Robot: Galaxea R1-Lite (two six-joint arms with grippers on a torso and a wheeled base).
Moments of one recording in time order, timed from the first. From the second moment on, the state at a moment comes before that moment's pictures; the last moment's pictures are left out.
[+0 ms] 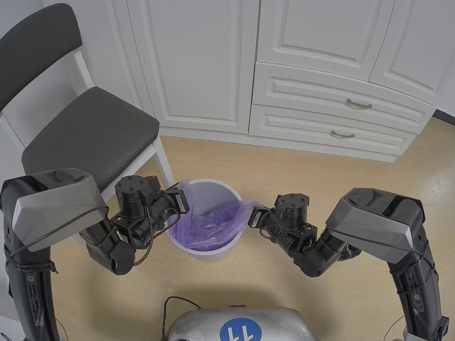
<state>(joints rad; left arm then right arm) -0.40 2.27 -0.80 -1.36 0.05 -0.30 0.57 2.54 -1.16 -1.19 -0.22 0.48</state>
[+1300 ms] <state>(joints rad) -0.16 2.27 -0.65 -1.32 0.03 0.18 0.43 2.41 -0.83 -1.18 -0.23 -0.11</state>
